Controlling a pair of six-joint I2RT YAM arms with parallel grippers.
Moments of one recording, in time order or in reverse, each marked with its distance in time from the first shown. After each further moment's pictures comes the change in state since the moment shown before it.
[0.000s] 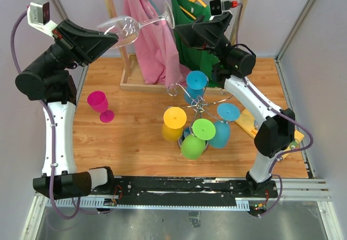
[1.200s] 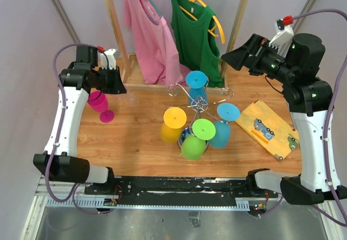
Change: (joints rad) left arm -0.176 0.123 0.063 -1.958 -0.621 1.537; right arm -0.330 -0.556 0.104 -2.085 0.109 -1.396
